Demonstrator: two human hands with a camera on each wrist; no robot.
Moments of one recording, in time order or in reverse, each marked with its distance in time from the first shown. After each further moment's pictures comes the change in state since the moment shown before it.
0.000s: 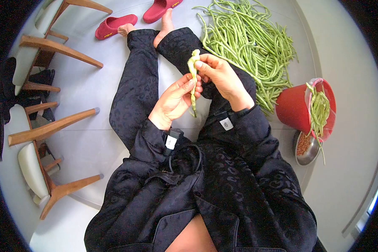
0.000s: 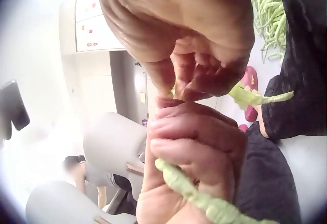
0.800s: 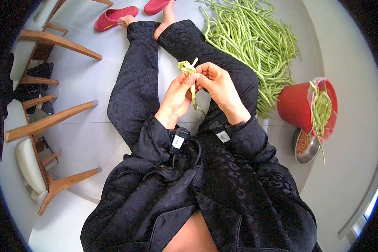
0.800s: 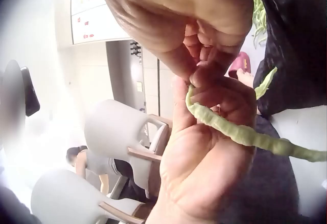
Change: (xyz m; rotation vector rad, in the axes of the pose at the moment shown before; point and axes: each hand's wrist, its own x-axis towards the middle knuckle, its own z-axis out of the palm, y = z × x) left_hand -0.002 -0.023 -0.007 0.139 0.205 0.227; right_hand -0.028 0.022 0.019 -0.068 0.064 -0.052
